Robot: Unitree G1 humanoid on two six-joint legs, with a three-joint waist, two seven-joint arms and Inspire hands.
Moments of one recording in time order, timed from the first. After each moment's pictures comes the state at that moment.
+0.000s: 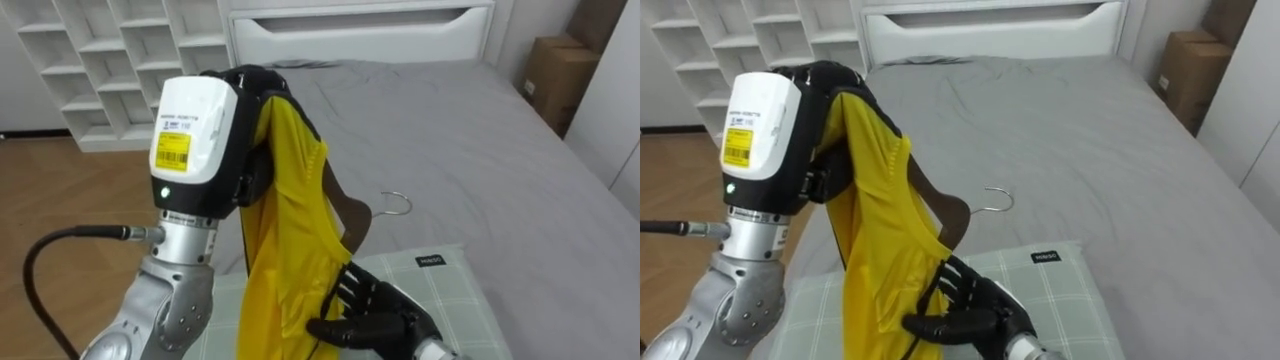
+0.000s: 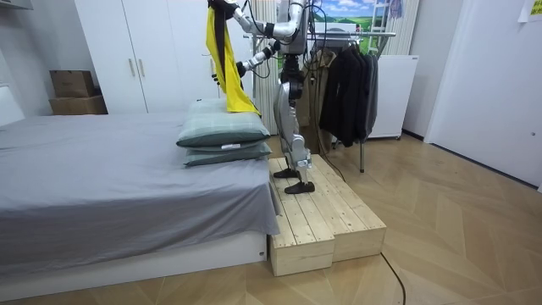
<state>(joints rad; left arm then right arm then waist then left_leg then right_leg) -0.28 0.33 -0.23 -0.05 0.87 -0.14 0.53 -0.30 -0.21 0.45 0.75 0.78 -0.09 0.34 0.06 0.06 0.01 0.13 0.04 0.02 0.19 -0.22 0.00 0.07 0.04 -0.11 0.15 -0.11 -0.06</state>
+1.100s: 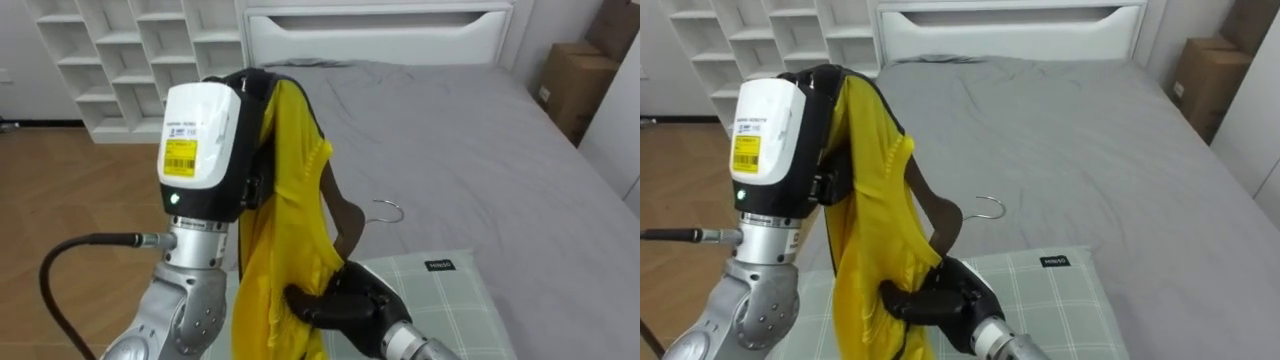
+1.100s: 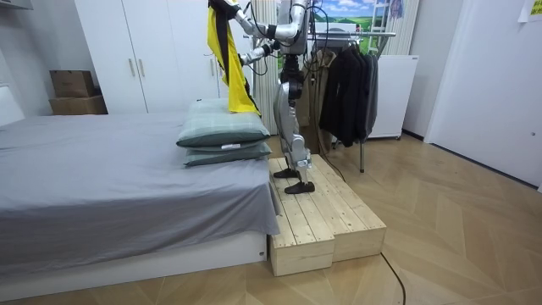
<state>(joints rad) -0.28 0.30 -0.28 -0.05 0.86 -0.07 0.58 -0.30 -0.19 0.54 0.62 0.82 -0.09 0.25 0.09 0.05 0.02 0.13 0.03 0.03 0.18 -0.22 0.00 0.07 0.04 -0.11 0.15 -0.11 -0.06</state>
